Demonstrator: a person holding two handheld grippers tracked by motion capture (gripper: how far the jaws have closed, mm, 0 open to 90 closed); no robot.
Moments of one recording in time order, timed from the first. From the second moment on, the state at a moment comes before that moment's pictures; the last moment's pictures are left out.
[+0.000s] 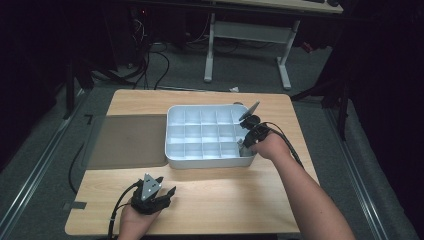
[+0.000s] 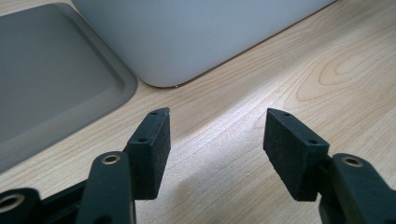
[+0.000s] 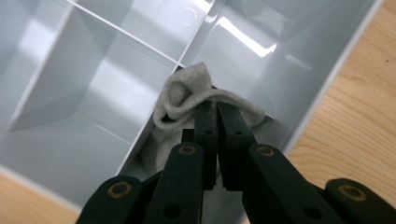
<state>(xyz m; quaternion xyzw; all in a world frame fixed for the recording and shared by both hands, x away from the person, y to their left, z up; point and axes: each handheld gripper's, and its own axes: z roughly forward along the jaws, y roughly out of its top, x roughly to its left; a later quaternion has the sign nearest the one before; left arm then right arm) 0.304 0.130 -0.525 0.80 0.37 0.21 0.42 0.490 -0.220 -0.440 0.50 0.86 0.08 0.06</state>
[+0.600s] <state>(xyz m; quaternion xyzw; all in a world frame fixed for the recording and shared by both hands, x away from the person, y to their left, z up) 0.303 0.128 -0.525 0.80 0.37 0.21 0.42 0.493 -0.205 -0.469 0.48 0.87 0.04 0.08</state>
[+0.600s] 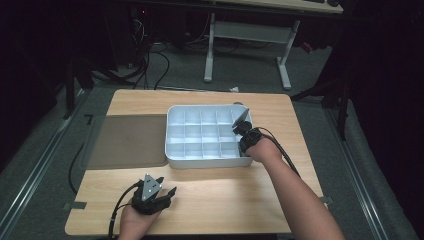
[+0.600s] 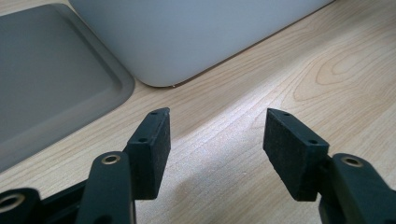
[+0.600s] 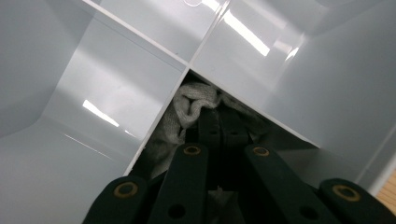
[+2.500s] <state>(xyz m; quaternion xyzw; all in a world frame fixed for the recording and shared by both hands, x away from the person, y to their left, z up) 0.302 0.112 -0.526 0.81 0.36 0.15 0.44 0.325 -0.270 -0.479 0.46 0.78 0.36 0.19</state>
